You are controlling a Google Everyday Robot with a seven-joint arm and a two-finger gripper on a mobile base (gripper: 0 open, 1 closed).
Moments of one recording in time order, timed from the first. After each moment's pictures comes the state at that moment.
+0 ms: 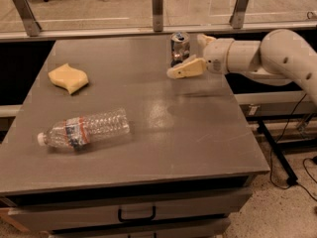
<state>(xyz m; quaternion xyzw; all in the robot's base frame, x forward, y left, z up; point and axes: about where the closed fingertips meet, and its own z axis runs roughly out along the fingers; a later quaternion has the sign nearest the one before) 0.702 -0.089 0.895 -0.41 0.68 0.23 0.56</state>
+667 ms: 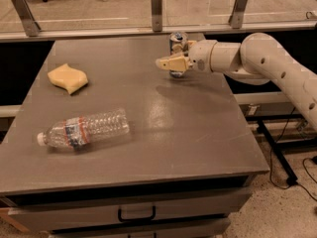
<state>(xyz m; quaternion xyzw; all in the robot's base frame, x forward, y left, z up) 0.731 -0.050 0.881 -0.41 0.67 0.25 0.57</state>
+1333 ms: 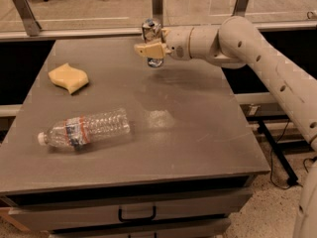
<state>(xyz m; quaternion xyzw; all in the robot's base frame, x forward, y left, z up) 0.730 0.023 0.919 -0.45 0.61 0.31 0.57</state>
